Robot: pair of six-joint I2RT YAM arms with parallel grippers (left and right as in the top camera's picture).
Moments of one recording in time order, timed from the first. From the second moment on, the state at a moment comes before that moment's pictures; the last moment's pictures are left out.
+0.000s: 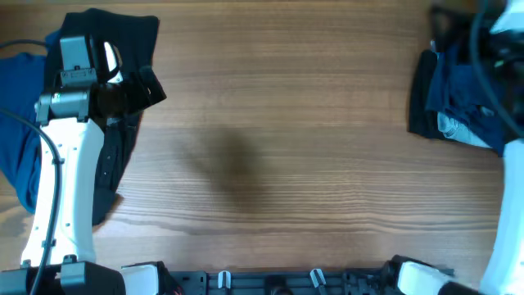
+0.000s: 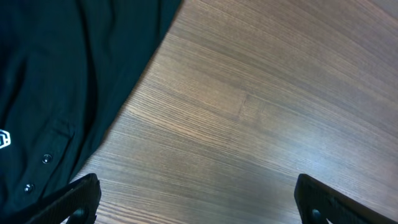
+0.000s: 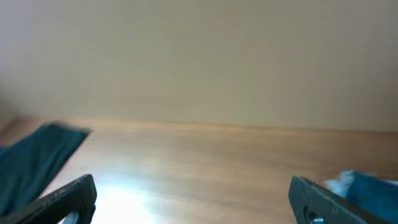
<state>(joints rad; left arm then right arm) 0.09 1.48 1.38 -0.94 0.09 -0.36 -0.25 1.36 1.53 -0.60 -0.54 -0.02</state>
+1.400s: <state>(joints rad) 0.09 1.48 1.38 -0.94 0.09 -0.36 0.04 0.47 1.22 -1.56 0.09 1.68</state>
